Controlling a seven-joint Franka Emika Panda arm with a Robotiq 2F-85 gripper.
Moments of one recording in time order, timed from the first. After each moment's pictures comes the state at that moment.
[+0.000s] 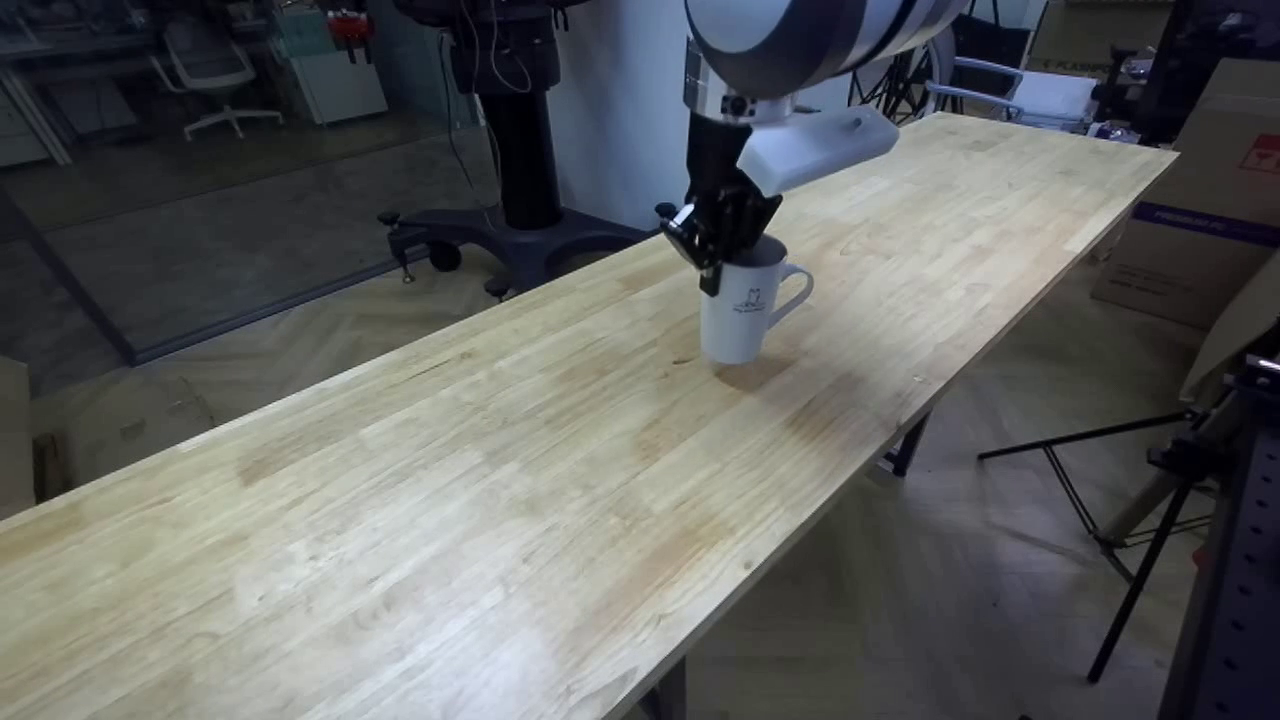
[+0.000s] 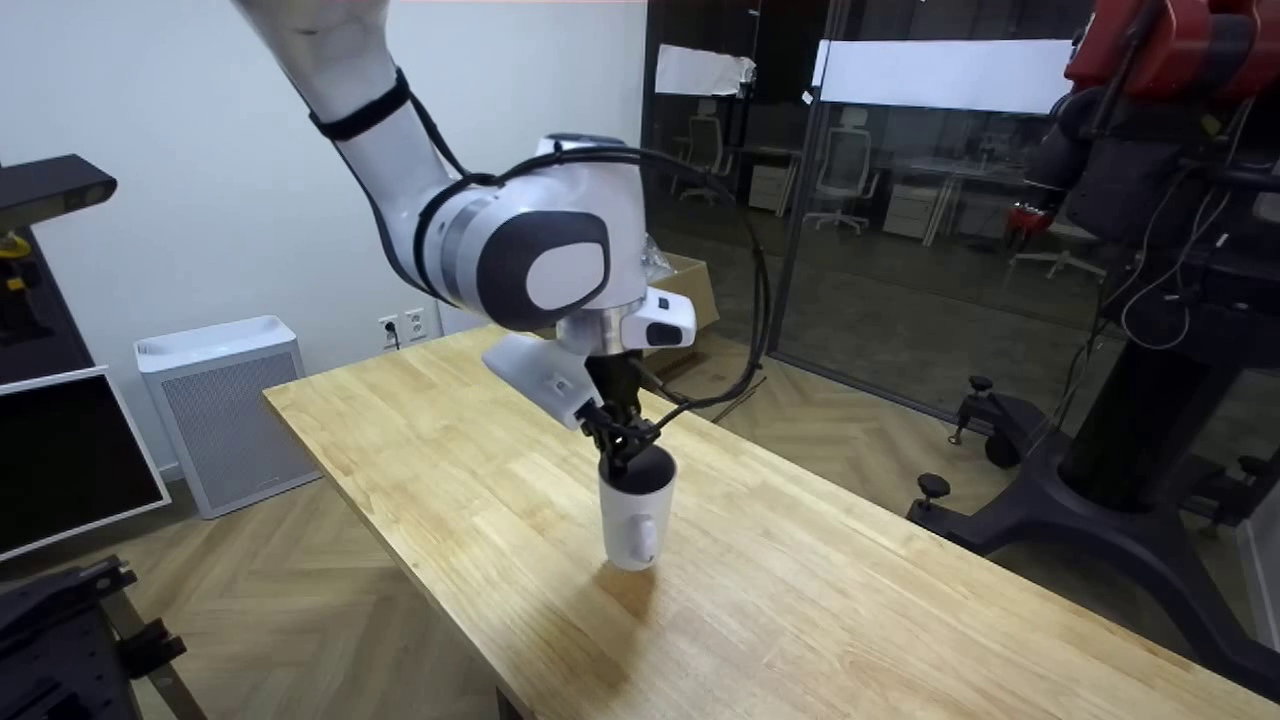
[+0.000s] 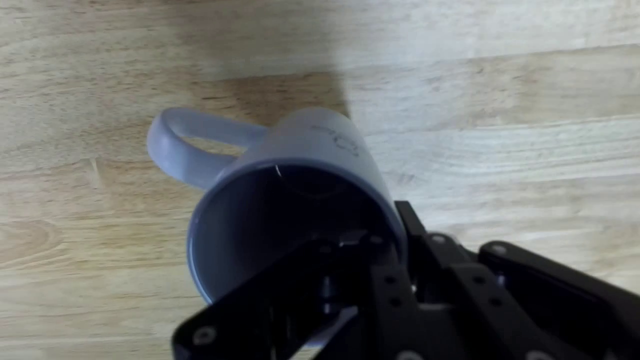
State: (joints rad) arm 0.01 0.42 -0.06 -2.22 0.02 2.78 0.08
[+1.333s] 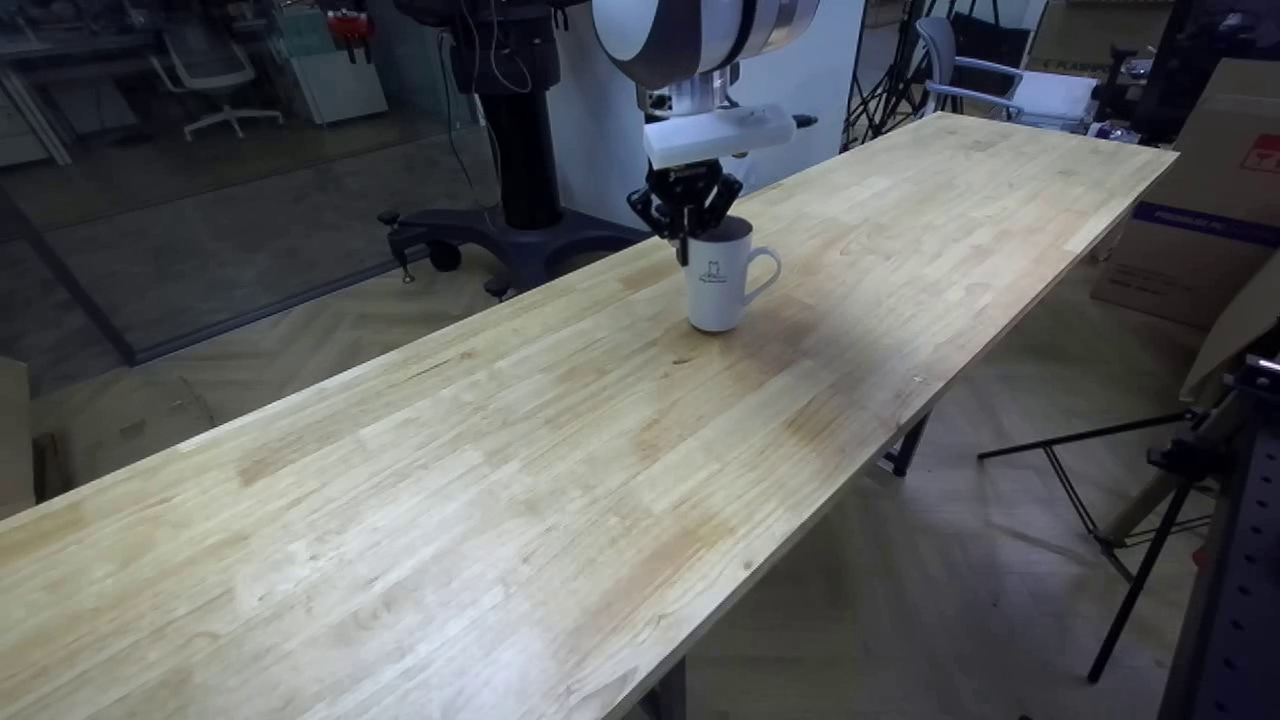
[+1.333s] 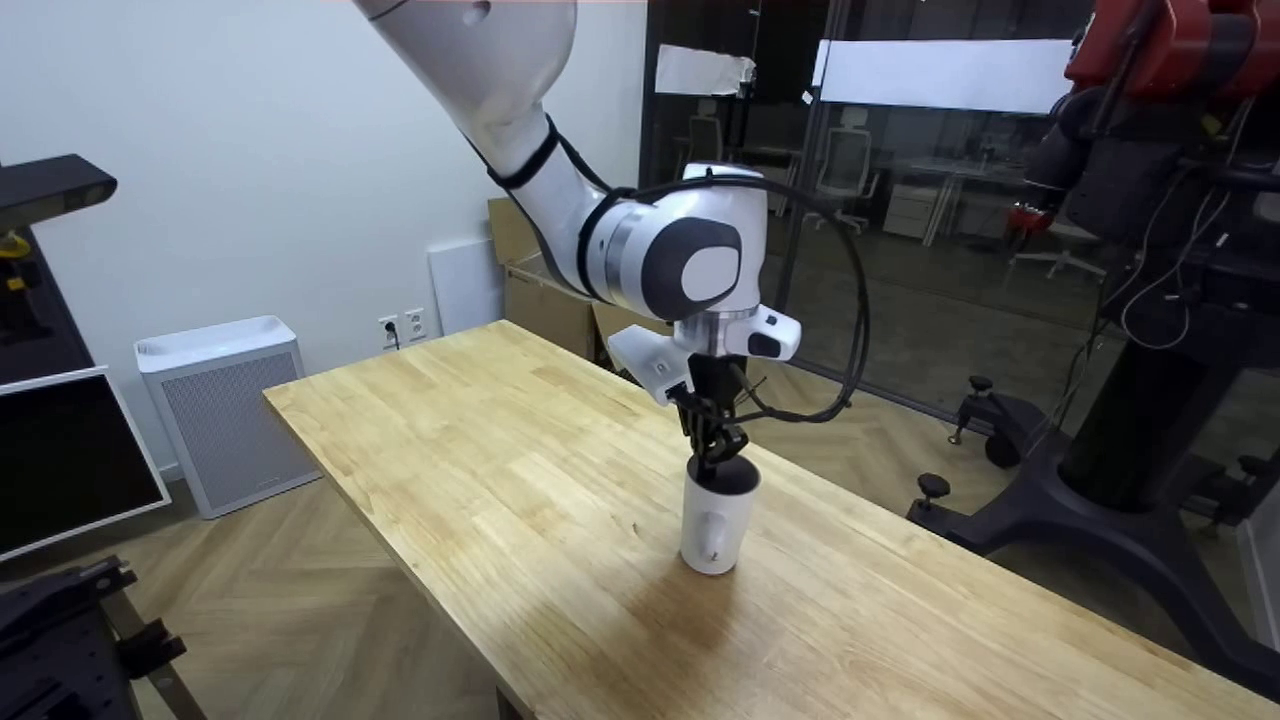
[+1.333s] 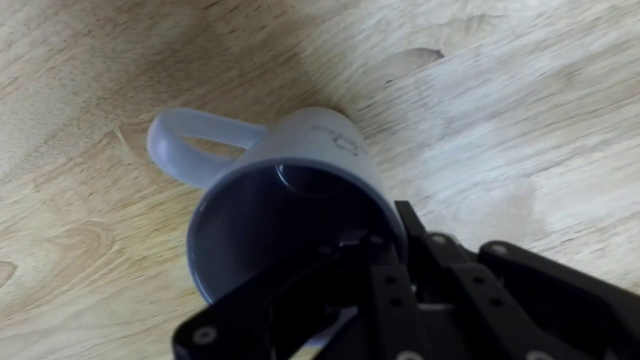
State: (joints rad) arm -0.01 0.74 -0.13 -1.69 0.04 2.46 0.36
